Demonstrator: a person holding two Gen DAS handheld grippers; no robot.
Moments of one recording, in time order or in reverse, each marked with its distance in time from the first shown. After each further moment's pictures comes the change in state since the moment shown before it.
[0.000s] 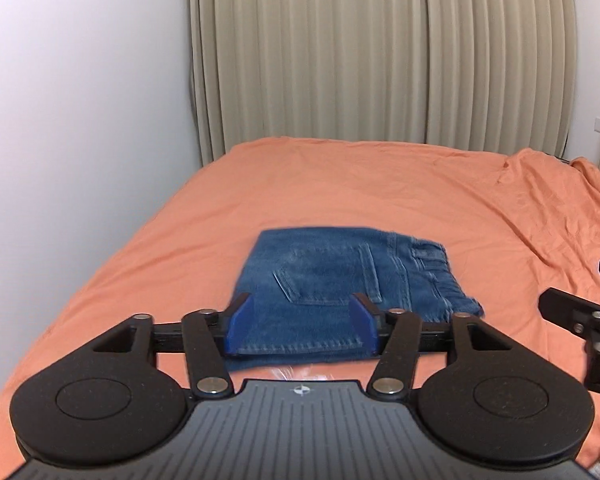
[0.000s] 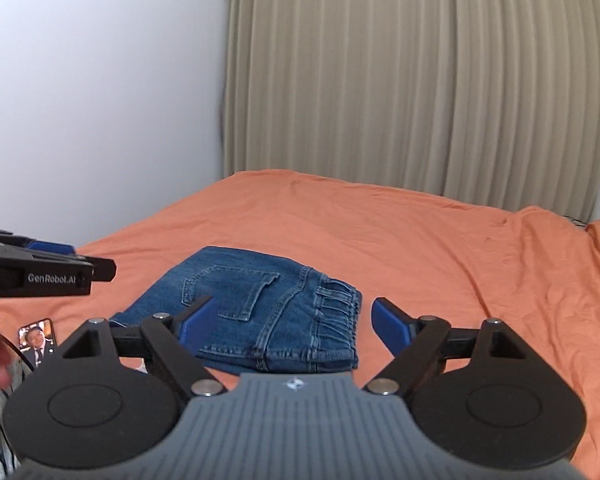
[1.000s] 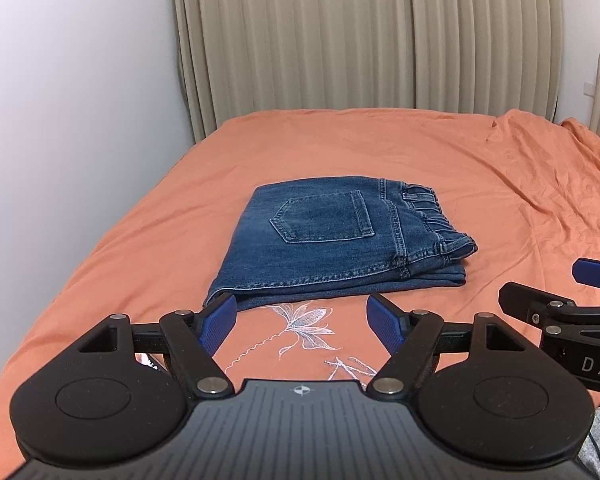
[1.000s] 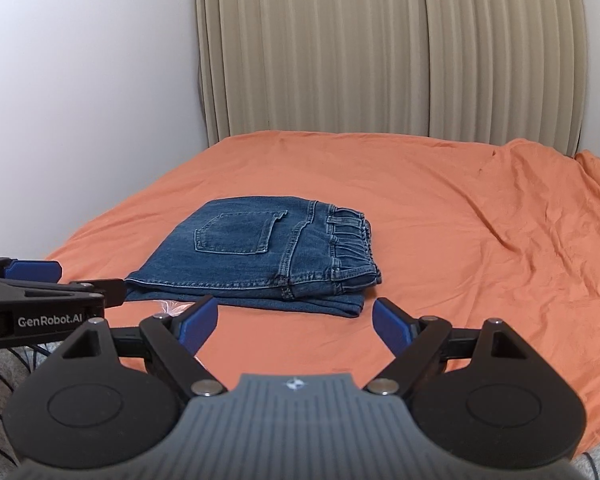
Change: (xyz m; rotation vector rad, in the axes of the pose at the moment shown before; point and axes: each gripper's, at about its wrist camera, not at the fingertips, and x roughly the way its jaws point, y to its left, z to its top) left arm -0.017 -0.009 -0.047 0.064 0.058 0.009; right arm 0.007 0.026 -0.055 0.131 0.110 -0.009
